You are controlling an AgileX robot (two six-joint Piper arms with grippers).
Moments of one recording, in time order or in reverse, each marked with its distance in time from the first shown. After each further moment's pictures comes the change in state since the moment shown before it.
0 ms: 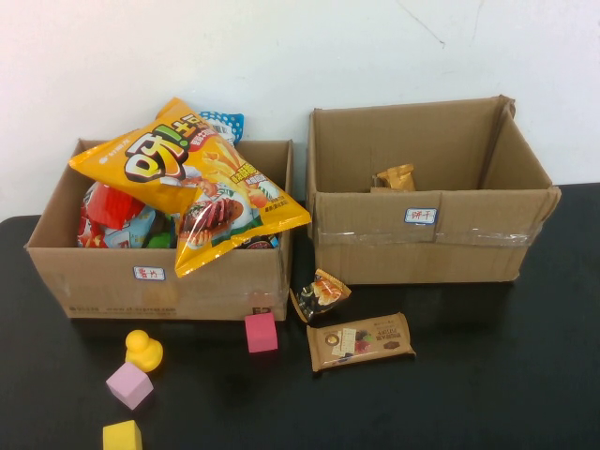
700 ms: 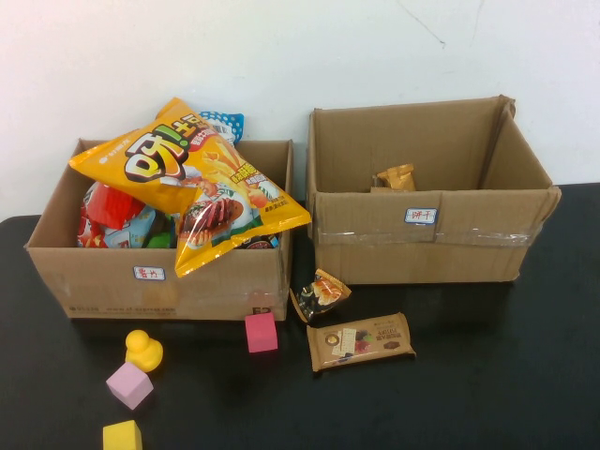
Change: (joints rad) right arm 0.000 0.000 0.000 0.000 0.000 0.000; left arm -0.001 0.000 0.000 0.000 0.002 0.015
